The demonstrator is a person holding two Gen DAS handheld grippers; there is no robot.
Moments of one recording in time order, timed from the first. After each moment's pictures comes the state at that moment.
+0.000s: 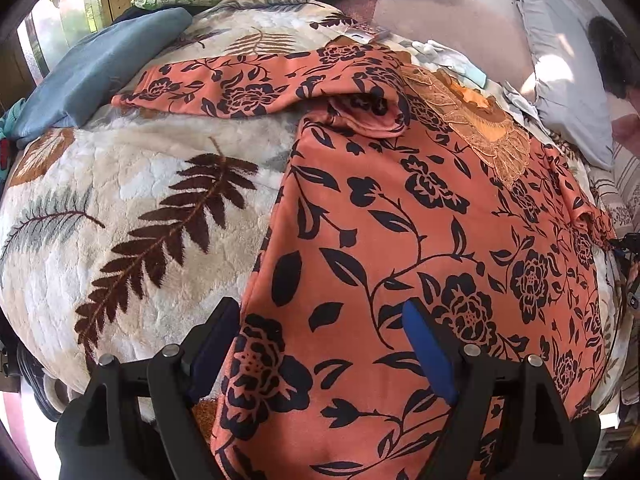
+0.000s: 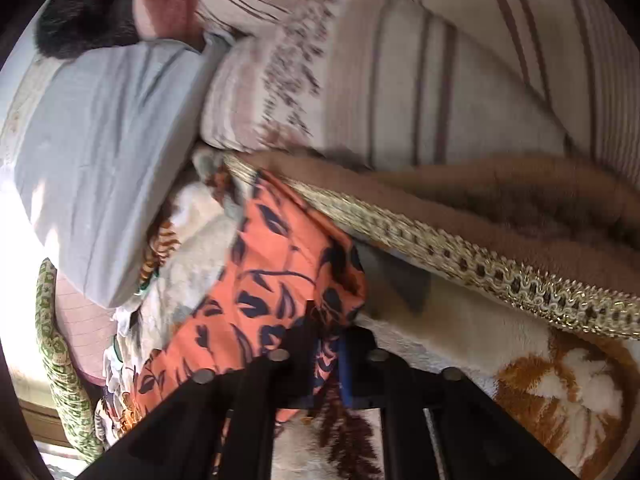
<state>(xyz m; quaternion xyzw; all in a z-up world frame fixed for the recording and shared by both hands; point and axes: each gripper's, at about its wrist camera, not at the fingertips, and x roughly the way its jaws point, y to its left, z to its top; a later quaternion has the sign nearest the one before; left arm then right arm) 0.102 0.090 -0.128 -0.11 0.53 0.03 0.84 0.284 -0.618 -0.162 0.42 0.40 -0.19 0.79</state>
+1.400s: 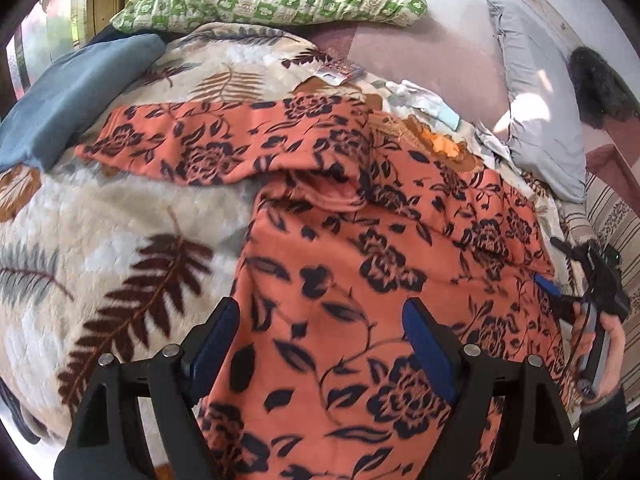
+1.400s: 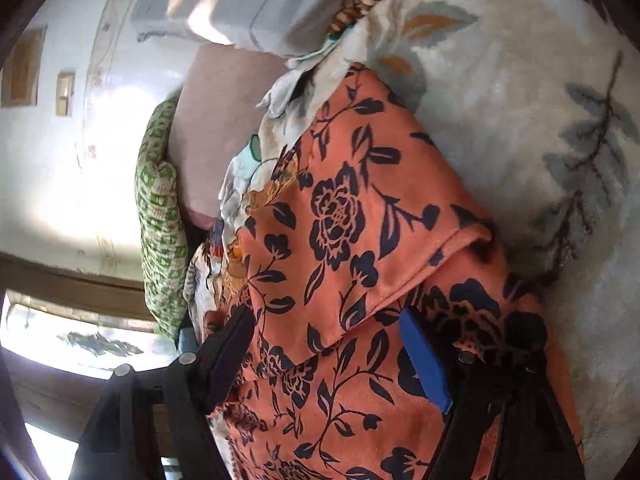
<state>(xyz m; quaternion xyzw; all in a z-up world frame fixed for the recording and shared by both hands) 0.159 0.082 -0.099 -0.16 0.48 -0.02 0.86 0.263 -0.379 -0.197 0.46 0.45 0.11 0.76</state>
